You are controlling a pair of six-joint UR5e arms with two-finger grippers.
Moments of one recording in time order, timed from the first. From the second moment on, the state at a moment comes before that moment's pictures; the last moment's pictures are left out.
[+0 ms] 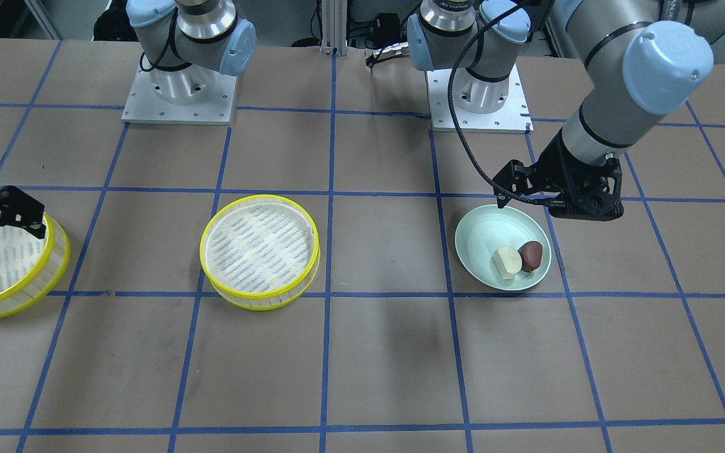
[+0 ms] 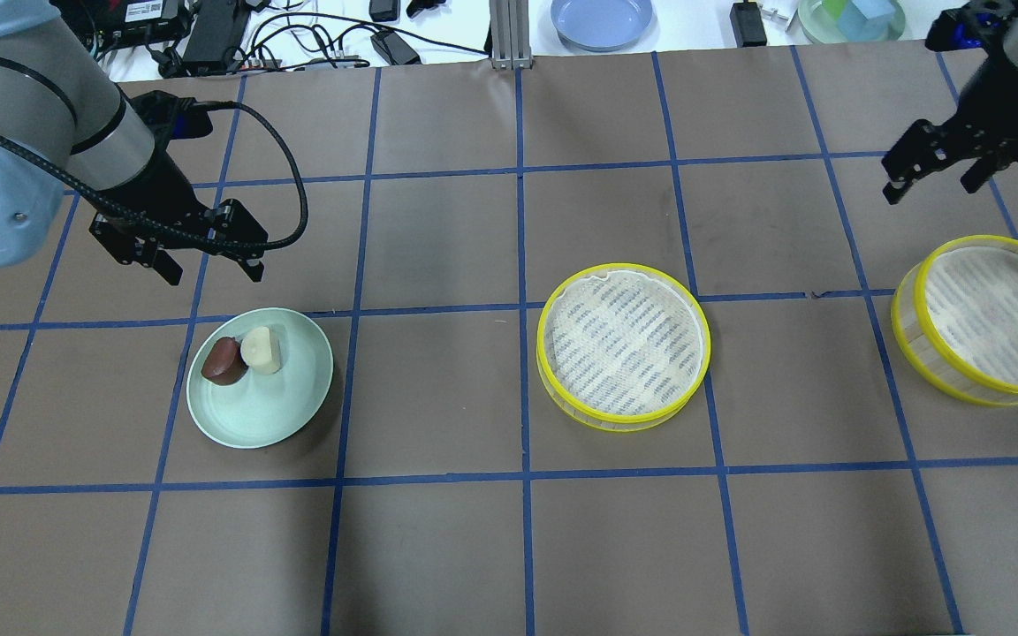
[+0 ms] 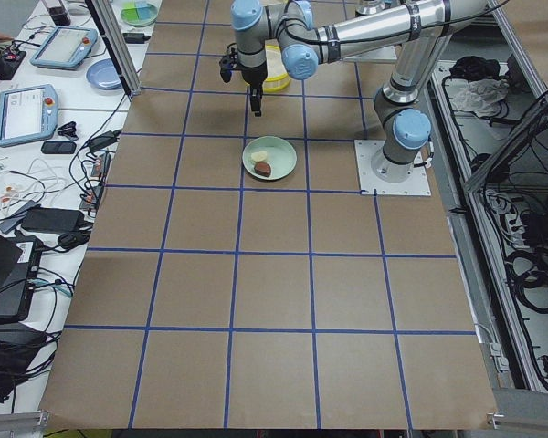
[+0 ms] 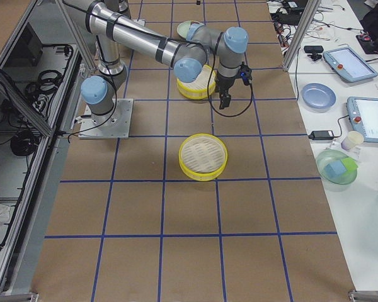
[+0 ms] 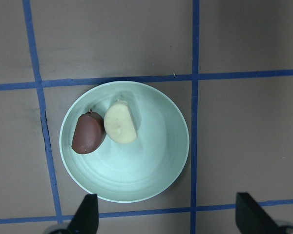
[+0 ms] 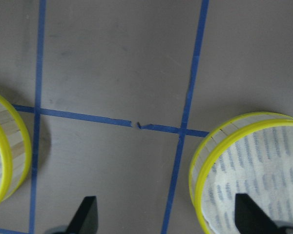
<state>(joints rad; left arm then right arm) -1.40 -1.63 -1.77 -1.44 1.54 0.21 1.13 -1.36 1.60 -1.73 -1.56 -0.60</state>
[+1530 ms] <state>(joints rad) -1.39 -1.93 -1.84 -1.30 1.64 0.22 0.88 -1.05 1.59 -2.09 -1.70 -1.06</state>
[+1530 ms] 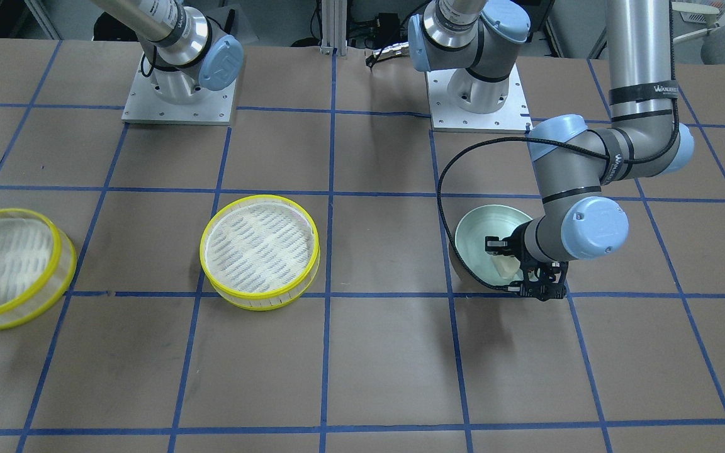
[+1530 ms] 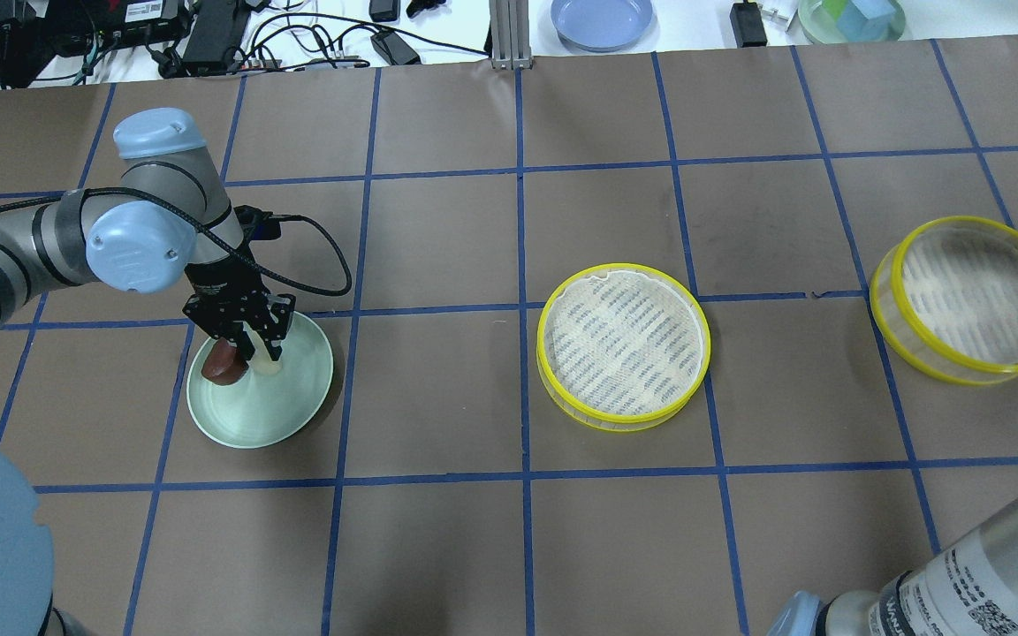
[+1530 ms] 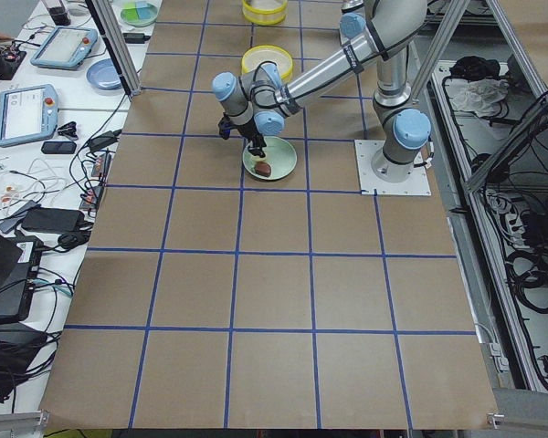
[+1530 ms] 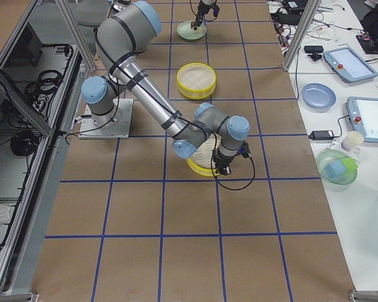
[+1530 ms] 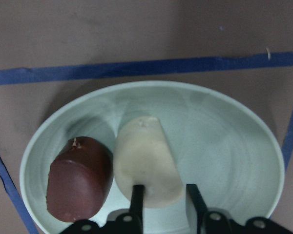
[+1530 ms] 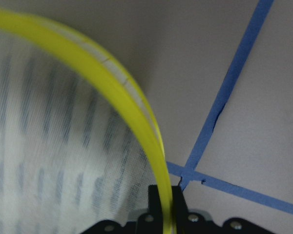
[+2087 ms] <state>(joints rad) -1.38 -1.91 -1.80 -1.32 1.64 0.22 0.96 -1.20 1.59 -1.88 -1.65 -0.88</state>
